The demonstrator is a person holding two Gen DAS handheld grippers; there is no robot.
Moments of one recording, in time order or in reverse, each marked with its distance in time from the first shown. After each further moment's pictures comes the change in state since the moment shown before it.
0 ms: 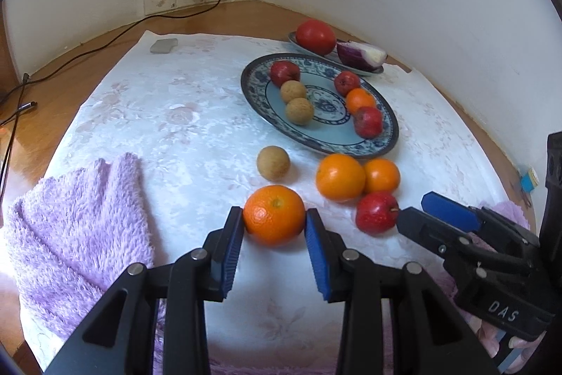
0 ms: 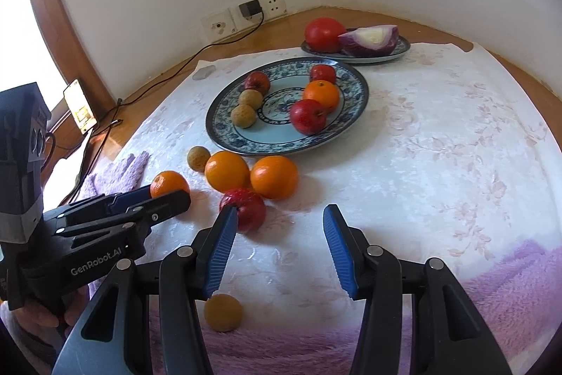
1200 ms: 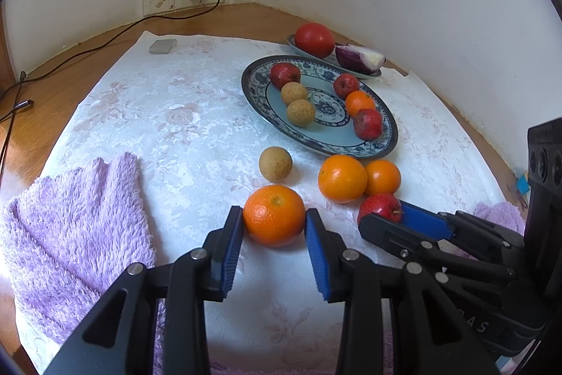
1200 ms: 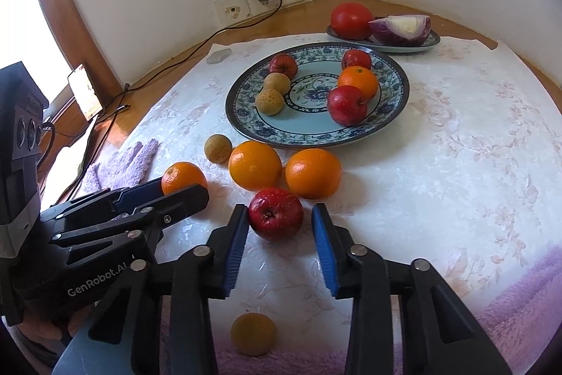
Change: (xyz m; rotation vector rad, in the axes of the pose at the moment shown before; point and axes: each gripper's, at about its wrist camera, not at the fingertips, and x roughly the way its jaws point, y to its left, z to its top) left arm 0.000 0.003 -0.002 -0.001 -0.014 -0.021; right arm 0.024 0.020 0.002 -0.027 0.046 0.038
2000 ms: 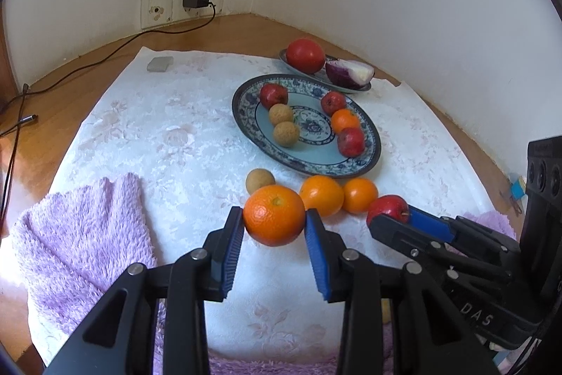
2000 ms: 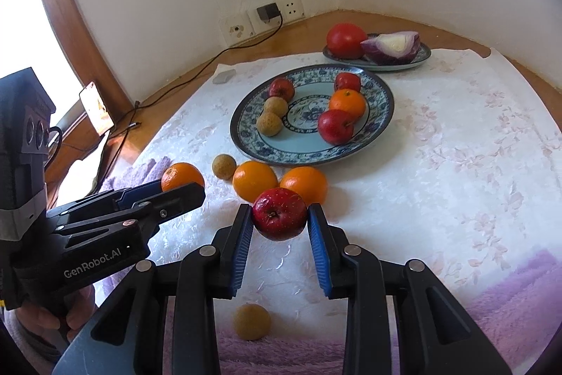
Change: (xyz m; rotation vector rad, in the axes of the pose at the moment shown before) left arm -0.019 -0.013 0.016 0.007 -0.021 -0.007; right arm -0.028 -0.012 0.004 0.020 -0.062 0.031
